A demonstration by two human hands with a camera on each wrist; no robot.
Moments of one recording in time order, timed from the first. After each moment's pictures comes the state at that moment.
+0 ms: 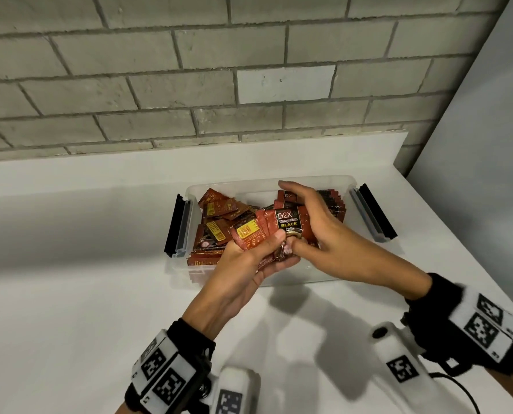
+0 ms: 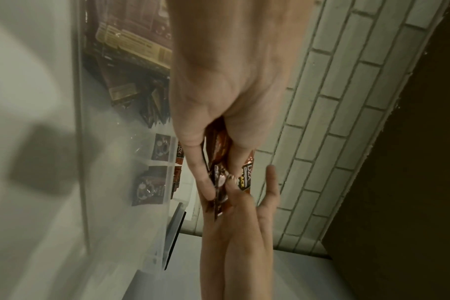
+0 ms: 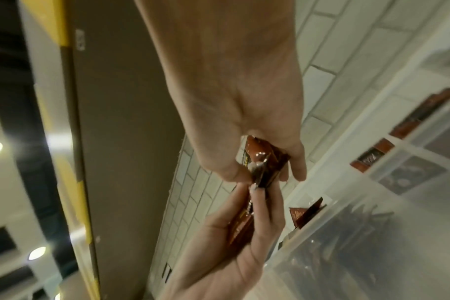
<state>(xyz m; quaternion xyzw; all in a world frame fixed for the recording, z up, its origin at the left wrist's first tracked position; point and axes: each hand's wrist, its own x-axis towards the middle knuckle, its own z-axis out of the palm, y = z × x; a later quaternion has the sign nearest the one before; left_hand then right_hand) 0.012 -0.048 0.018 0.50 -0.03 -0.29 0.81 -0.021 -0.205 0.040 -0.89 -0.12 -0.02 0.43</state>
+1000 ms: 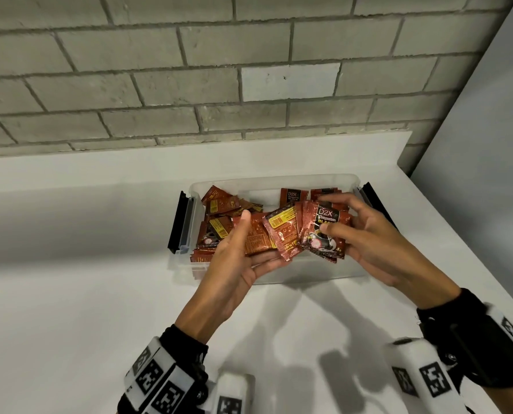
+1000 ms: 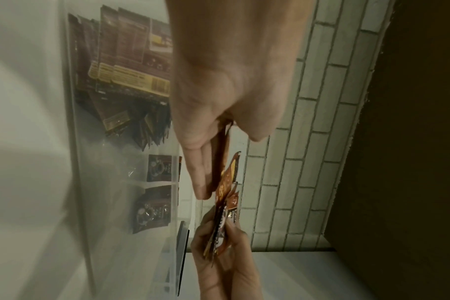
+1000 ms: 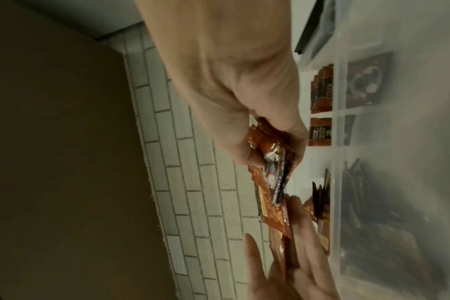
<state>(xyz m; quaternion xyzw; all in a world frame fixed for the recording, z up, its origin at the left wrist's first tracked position) 0.015 -0.035 0.013 0.48 0.03 -0.29 0.83 -0.032 -0.227 0.033 -0.63 0.11 -0.03 0.76</state>
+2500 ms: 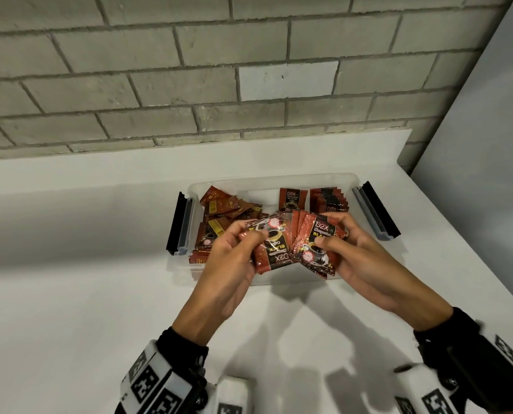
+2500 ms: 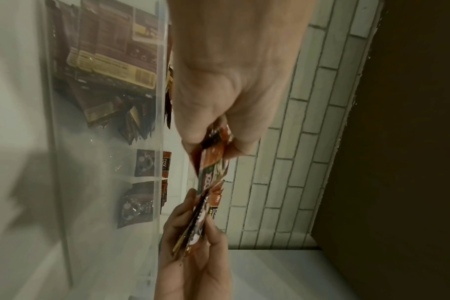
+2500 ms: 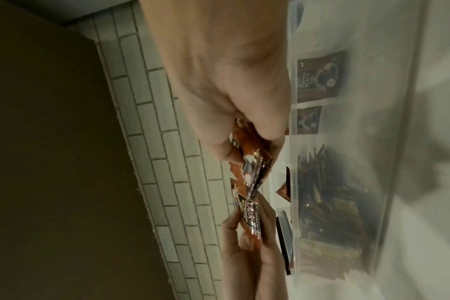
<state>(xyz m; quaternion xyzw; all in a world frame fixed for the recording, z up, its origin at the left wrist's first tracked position) 0.016 -0.039 0.016 0.49 0.01 -0.25 0.84 -0.043 -0.216 0.015 -0.53 0.13 0.03 0.83</state>
